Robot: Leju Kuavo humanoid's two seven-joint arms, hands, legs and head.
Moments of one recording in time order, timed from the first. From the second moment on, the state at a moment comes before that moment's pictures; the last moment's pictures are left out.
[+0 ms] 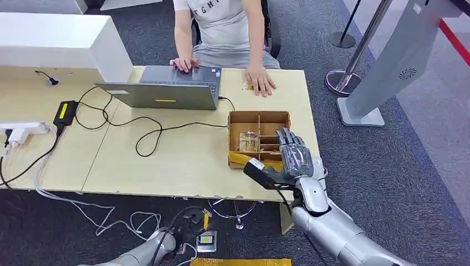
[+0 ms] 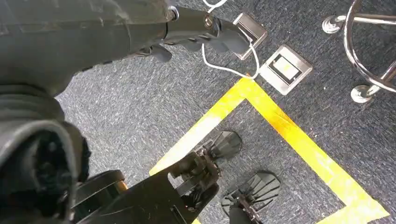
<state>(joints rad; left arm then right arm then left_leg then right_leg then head) -0.48 -0.04 -0.84 -0.38 0.12 0.06 0.12 -0.67 -0.16 0.97 -0.86 0.71 -0.41 0.32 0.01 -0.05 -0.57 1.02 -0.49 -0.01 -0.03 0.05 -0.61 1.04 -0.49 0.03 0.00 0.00</state>
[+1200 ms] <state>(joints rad) -0.48 -0.04 -0.84 -0.38 0.12 0.08 0.15 -0.66 -0.13 0.98 -0.91 0.66 -0.41 0.26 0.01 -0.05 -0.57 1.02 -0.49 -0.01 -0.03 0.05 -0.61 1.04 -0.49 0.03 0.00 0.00</state>
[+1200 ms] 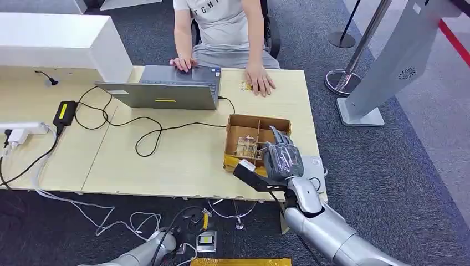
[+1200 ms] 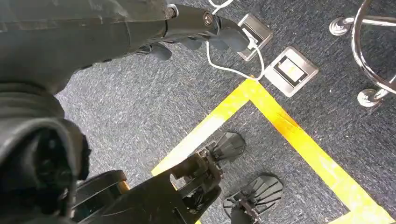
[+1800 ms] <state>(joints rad) -0.48 -0.06 -0.84 -0.37 0.11 0.08 0.15 -0.80 -0.11 0.95 -0.99 0.80 -0.53 0.31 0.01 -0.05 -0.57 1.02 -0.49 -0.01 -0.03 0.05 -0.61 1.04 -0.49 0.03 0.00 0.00</state>
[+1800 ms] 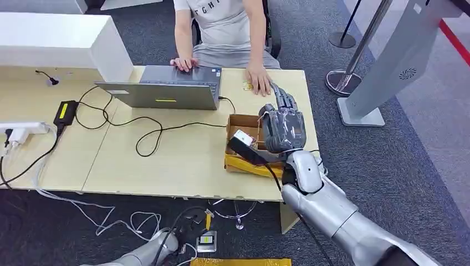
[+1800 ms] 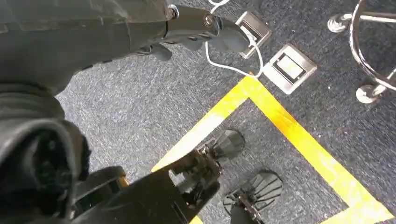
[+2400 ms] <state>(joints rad) -0.48 -0.10 -0.84 -0.36 0.11 0.10 0.17 -0.80 -0.10 0.93 -1.01 0.82 -0.46 0.34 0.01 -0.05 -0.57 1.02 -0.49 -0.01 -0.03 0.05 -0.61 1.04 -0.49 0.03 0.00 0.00</state>
